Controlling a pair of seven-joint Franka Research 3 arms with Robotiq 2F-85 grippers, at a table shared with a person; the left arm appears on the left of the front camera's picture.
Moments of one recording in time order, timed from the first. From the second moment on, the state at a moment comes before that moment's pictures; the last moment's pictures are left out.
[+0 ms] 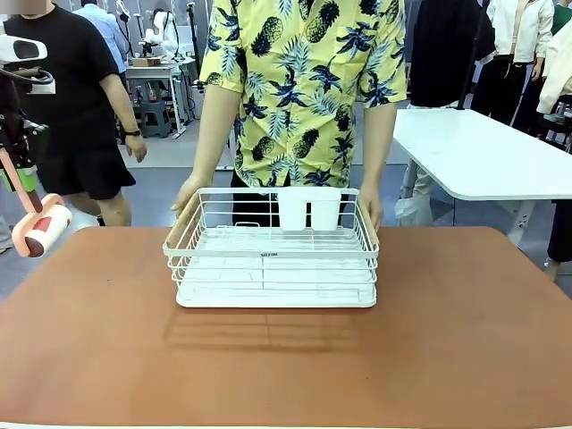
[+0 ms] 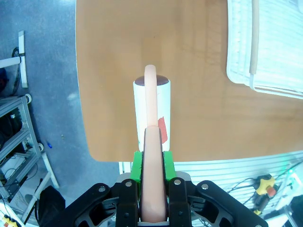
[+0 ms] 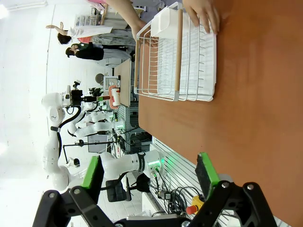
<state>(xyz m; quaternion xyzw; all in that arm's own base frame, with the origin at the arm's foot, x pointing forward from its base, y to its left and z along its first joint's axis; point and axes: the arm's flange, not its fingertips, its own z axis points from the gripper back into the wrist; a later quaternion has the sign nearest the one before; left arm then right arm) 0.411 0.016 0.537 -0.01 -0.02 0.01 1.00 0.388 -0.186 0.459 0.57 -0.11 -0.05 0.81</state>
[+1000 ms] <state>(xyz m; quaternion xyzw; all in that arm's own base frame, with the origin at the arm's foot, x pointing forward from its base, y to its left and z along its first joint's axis) 0.411 0.016 0.537 -0.01 -0.02 0.01 1.00 0.388 -0.186 0.459 0.57 -0.11 -0.05 0.81</state>
